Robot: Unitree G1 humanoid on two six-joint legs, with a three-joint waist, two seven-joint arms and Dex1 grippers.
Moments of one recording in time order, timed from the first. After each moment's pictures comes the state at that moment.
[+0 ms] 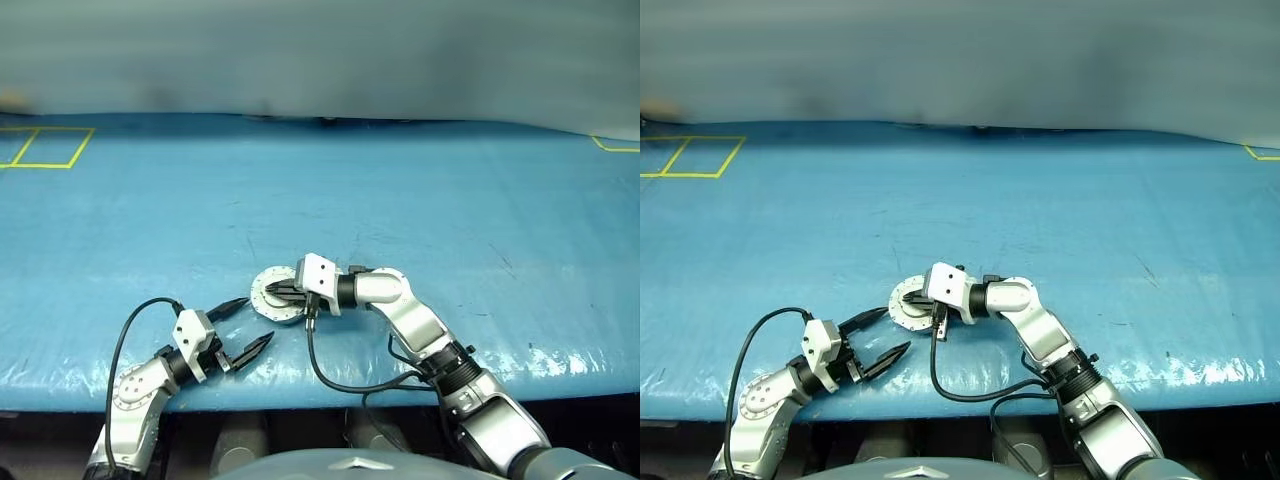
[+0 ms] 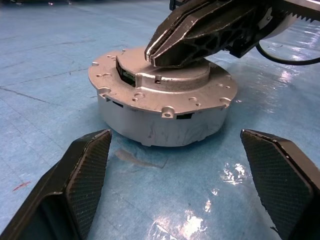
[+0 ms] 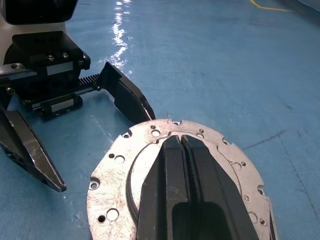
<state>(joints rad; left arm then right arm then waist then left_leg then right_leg) 0.22 0.40 -0.02 0.10 -0.33 -0.29 -0.95 -0.39 -0.23 0.45 0.14 0.02 0.06 0.90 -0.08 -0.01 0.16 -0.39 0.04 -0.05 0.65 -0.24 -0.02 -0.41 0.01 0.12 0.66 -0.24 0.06</state>
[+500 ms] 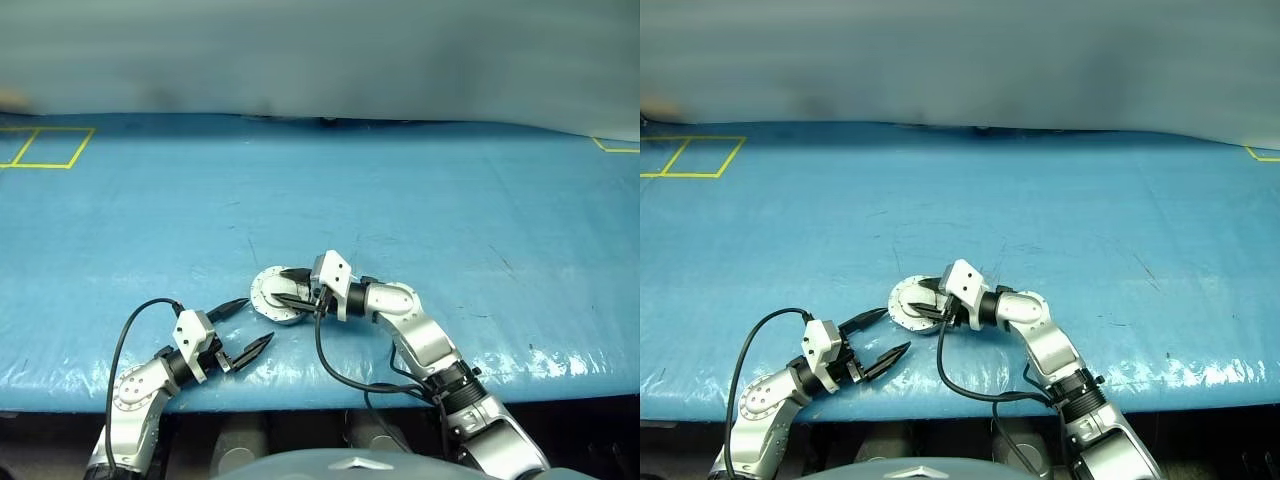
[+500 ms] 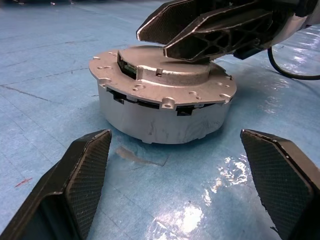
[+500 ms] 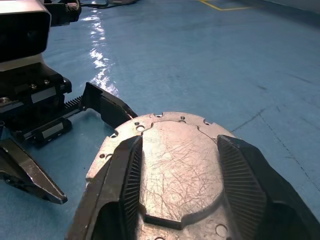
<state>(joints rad) 0.22 0.40 -0.02 0.10 -0.33 -0.29 -0.94 -0.29 -0.19 0.38 0.08 0.11 0.09 0.85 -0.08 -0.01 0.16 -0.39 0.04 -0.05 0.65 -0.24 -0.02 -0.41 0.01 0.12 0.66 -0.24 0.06</state>
